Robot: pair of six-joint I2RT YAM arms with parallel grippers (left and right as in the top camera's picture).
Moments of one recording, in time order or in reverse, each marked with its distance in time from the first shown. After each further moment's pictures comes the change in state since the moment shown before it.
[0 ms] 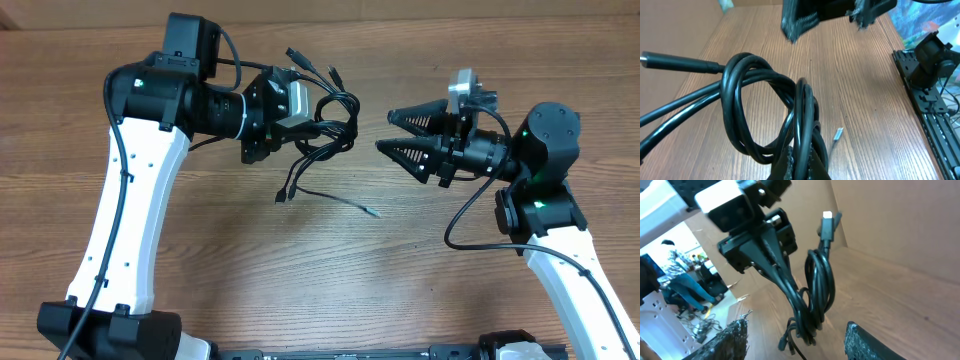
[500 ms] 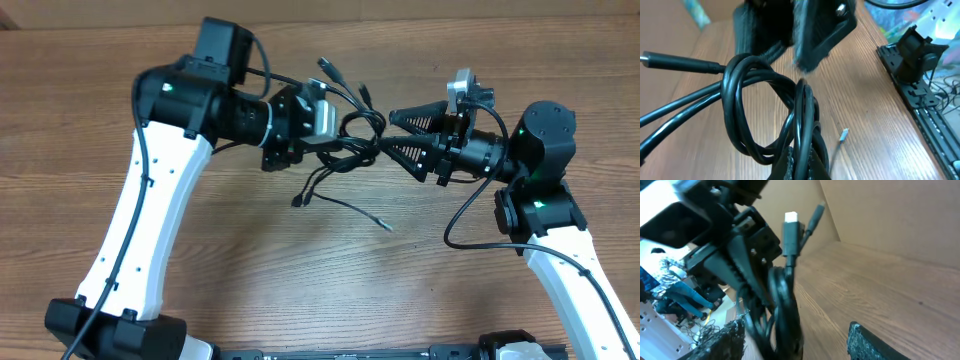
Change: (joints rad) left arm -0.104 0.000 0.000 0.014 -0.007 0.046; right arm 0.001 0.000 0.000 -0.065 0.038 0.008
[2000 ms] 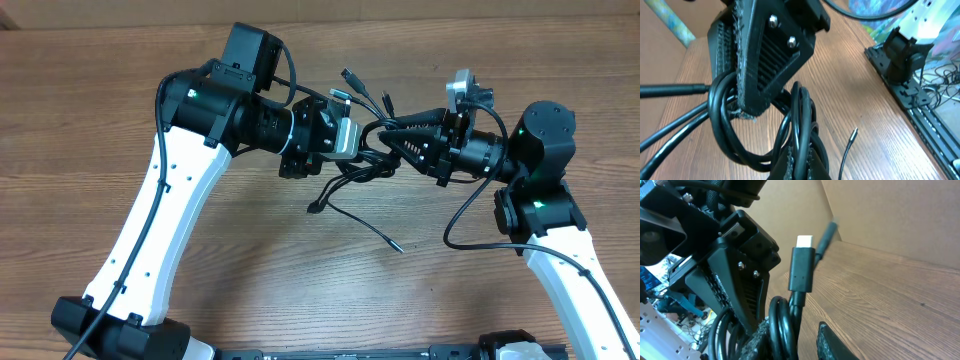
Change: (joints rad) left arm -0.086 0.000 0.000 0.017 -0.002 0.035; right arm 0.000 0.000 0.000 0.012 -0.005 0.001
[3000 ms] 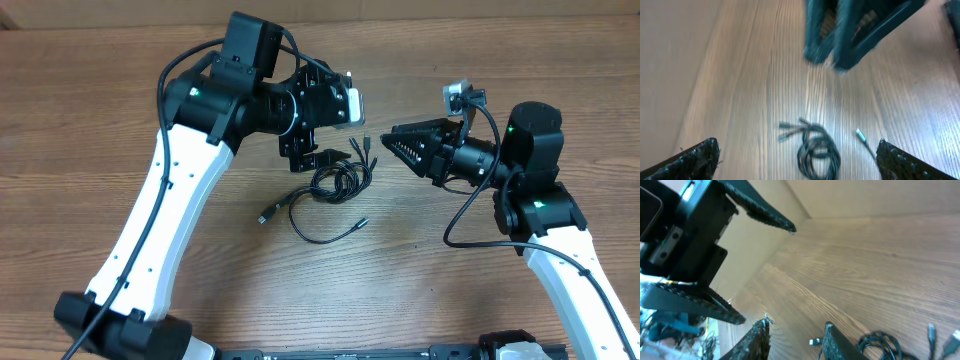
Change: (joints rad) left arm 0.000 0.018 0.000 0.174 -0.335 -0.259; right arm 0.000 0.000 0.000 -0.265 0.154 0.000
